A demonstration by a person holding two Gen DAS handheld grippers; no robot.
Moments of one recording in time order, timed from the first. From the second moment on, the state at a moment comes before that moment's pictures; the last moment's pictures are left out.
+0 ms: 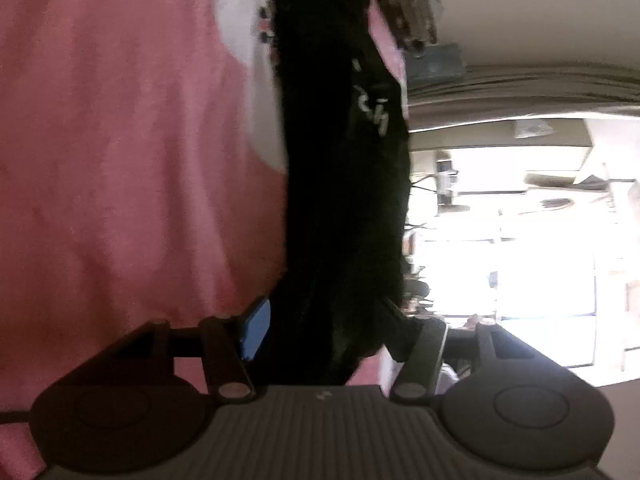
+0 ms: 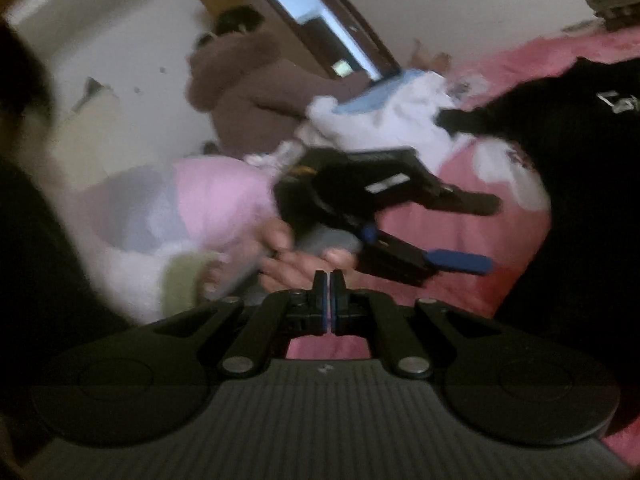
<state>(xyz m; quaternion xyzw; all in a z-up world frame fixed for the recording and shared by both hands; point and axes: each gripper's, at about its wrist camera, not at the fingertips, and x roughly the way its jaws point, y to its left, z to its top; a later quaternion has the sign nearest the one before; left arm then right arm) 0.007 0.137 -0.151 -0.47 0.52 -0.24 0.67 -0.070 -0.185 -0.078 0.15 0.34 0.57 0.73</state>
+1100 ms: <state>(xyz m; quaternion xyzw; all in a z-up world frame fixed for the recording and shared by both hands) -0.019 0.152 -0.052 -0.25 0.46 -0.20 0.83 -0.050 -0.289 -0.072 -0.22 0.31 0.11 0.92</state>
